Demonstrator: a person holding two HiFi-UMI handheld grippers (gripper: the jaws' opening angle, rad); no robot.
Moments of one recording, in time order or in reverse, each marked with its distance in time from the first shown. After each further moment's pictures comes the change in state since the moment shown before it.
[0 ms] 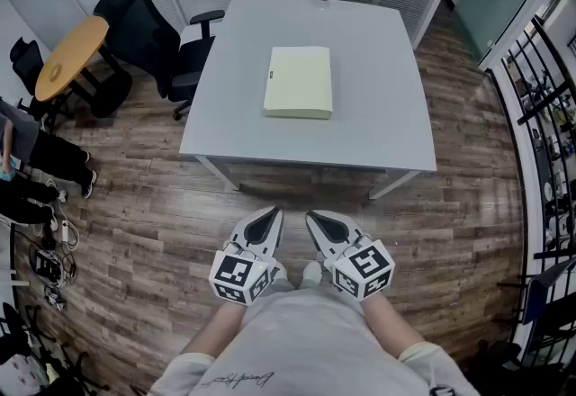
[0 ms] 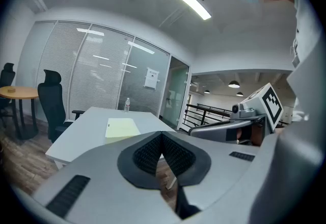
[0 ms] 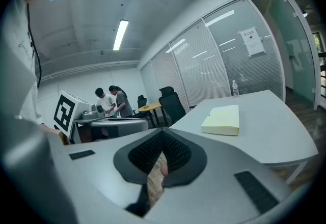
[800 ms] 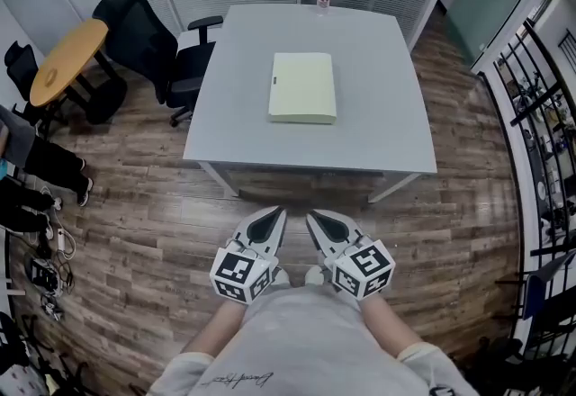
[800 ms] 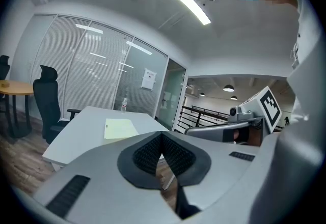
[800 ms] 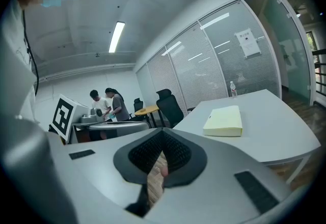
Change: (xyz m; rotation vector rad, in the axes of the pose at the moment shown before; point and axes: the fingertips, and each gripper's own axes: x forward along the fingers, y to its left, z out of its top) left arm -0.011 0.018 0.008 -0.021 -0.009 -0.065; right arm 0.020 0.018 0.008 0.039 -0.030 -0.043
